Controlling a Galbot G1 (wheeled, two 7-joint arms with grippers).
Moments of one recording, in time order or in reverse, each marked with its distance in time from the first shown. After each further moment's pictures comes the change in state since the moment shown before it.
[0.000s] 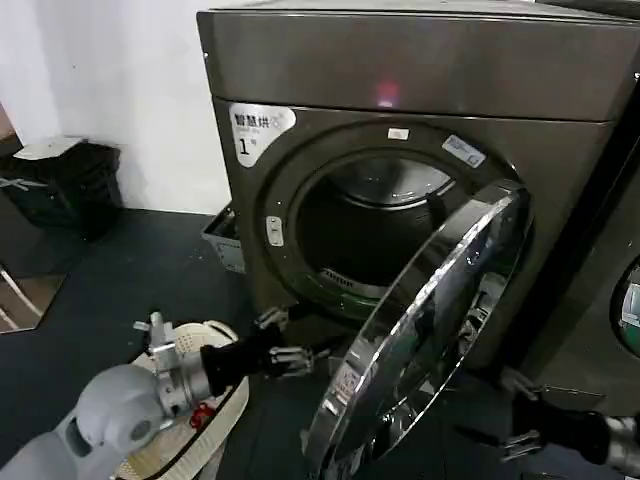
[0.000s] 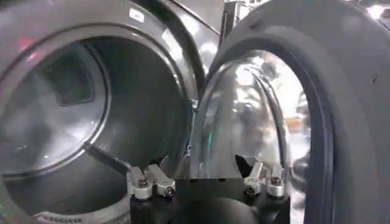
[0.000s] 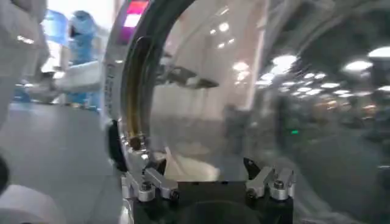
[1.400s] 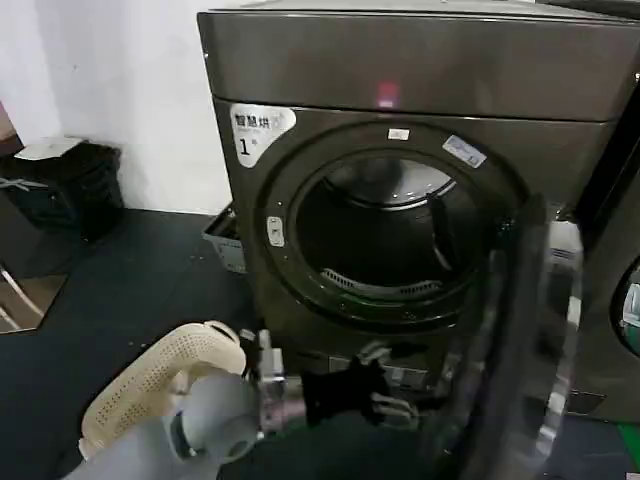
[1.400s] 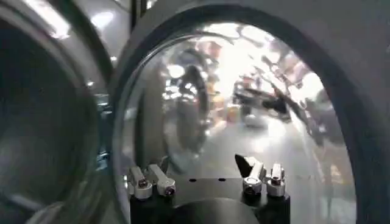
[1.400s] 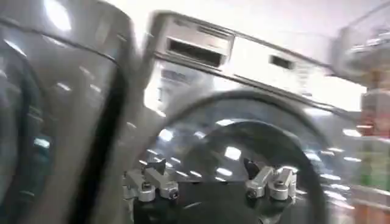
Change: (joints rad) left arm -0.296 -0.110 0.487 0.051 0.124 -0.025 0.019; right arm -0.225 0.382 0.894 0.203 0.101 0.005 0.720
